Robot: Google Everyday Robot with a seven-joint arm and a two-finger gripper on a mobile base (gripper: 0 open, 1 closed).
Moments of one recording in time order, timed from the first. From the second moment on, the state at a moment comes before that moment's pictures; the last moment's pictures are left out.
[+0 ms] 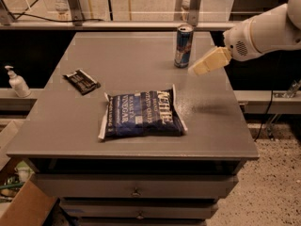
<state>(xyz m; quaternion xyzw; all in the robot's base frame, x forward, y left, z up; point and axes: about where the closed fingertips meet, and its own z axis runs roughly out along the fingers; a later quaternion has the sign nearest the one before) 0.630 -0.176 0.919 -0.40 0.81 0.10 0.41</state>
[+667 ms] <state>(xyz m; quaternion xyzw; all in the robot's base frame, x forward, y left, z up) 0.687 -0.158 0.900 -0.31 0.81 0.22 0.45</state>
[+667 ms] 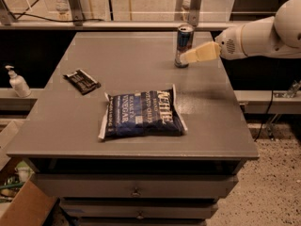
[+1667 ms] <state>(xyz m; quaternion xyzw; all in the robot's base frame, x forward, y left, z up) 0.713 -0.093 0.926 -0.34 0.71 0.35 0.51</state>
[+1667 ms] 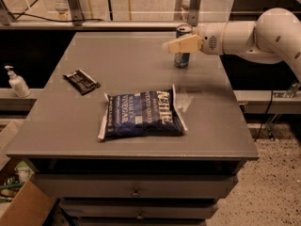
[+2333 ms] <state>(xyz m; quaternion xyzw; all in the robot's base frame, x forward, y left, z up) 0.645 -0.059 0.961 -0.38 0.64 0.44 0.50</state>
